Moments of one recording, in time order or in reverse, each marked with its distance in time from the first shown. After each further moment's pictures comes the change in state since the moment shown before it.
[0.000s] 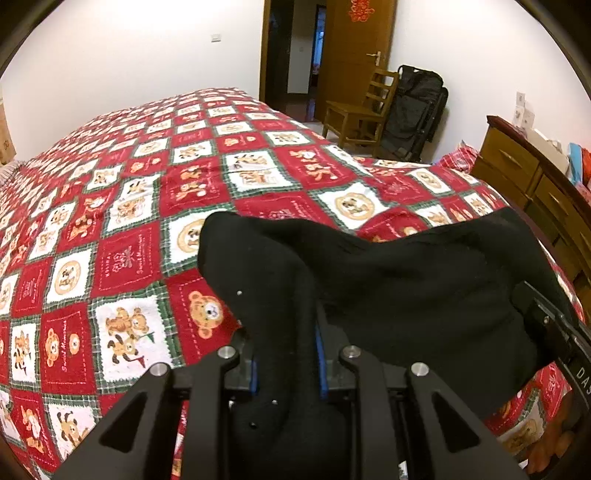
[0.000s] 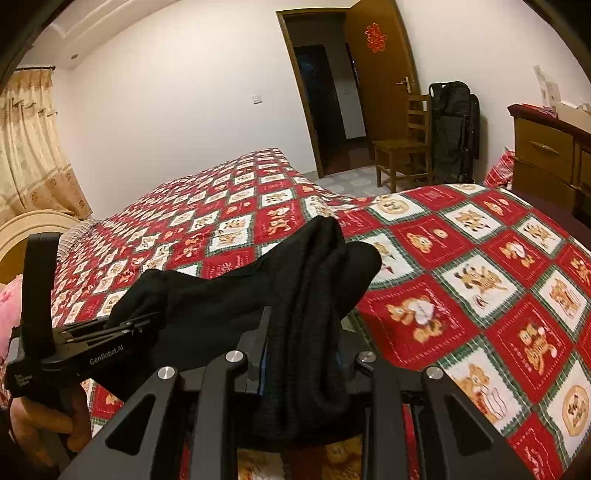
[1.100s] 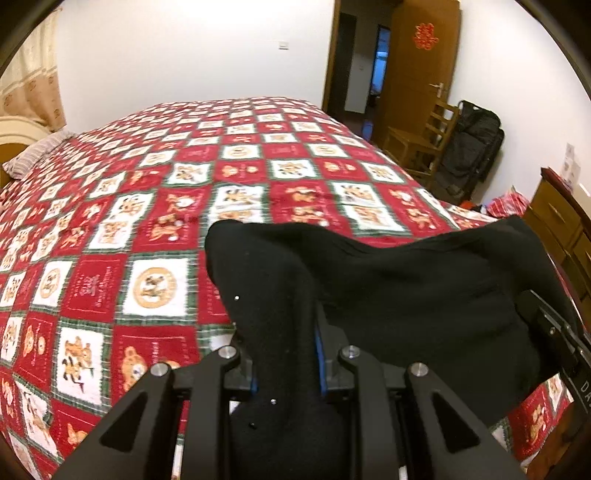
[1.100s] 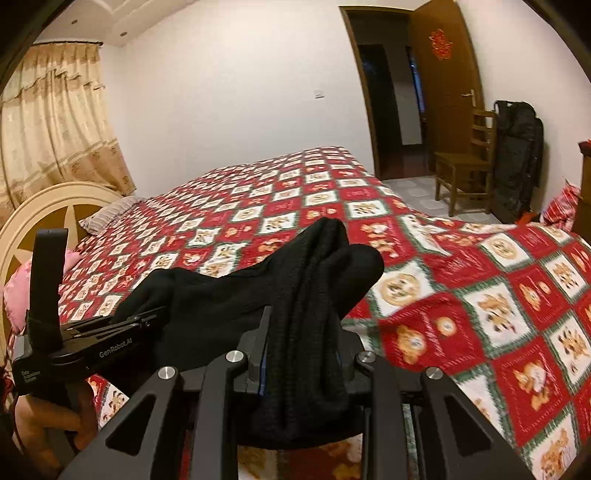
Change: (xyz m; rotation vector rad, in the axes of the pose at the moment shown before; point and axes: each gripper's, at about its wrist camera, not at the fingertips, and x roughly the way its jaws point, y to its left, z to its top) left arm -0.012 0.106 0.020 -0.167 -0.060 0.139; right arm 0.062 0.109 0.034 -0.134 0.014 0.173
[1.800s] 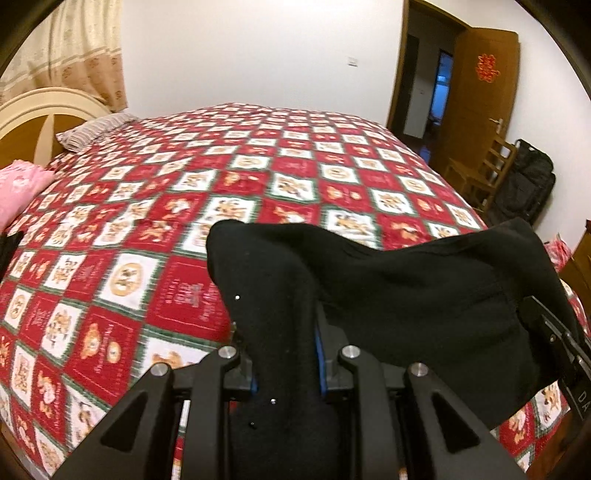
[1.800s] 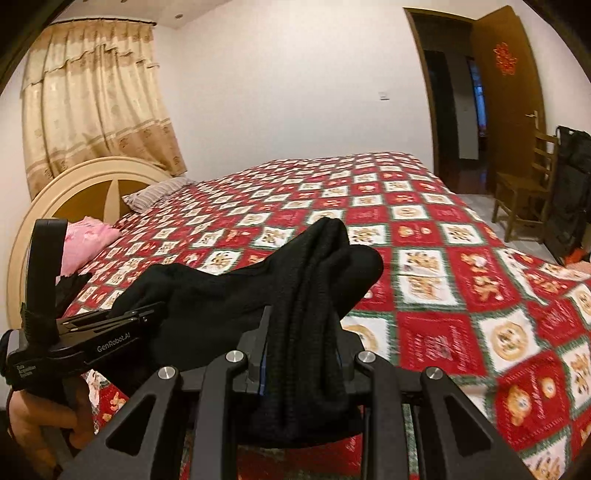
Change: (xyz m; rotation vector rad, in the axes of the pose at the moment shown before) left arm -0.012 0.097 0.014 -0.151 -0.054 0.178; right arm 0.063 0.086 0.022 -0.131 0.009 0.182
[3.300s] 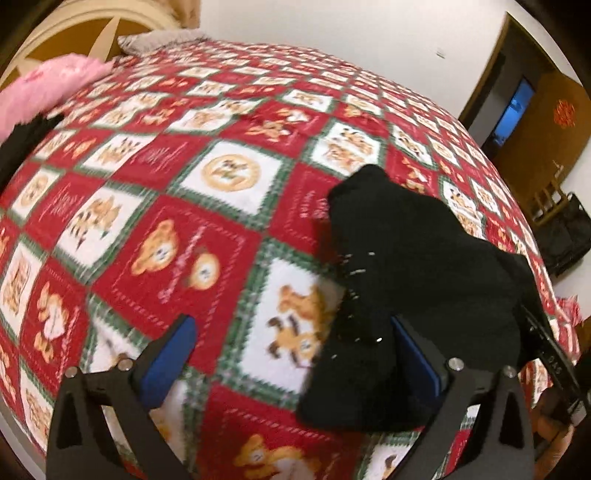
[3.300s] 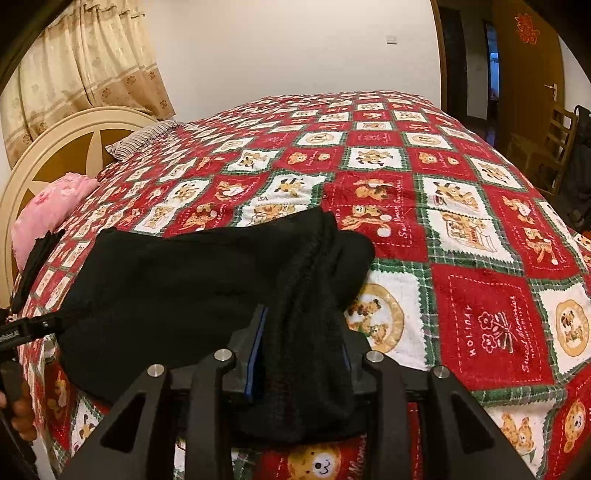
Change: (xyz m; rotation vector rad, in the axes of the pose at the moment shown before) left arm 0.033 0.112 -0.047 -0.296 0.196 0.067; right arm 0.108 -0.020 -0.031 -0.009 0.240 -0.025
